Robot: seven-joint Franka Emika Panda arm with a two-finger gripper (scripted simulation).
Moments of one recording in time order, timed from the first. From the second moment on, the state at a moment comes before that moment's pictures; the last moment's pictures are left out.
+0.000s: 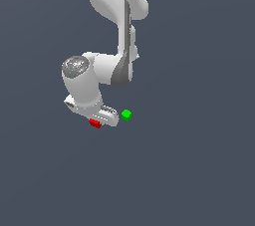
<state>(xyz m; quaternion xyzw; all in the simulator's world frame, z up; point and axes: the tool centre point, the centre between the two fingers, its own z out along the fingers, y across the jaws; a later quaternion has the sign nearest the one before) 0.034 -0.131 0.118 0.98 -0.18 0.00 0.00</state>
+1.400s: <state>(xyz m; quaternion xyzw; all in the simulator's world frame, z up) -0.046 -0.015 0.066 0.98 -0.18 0.00 0.00</state>
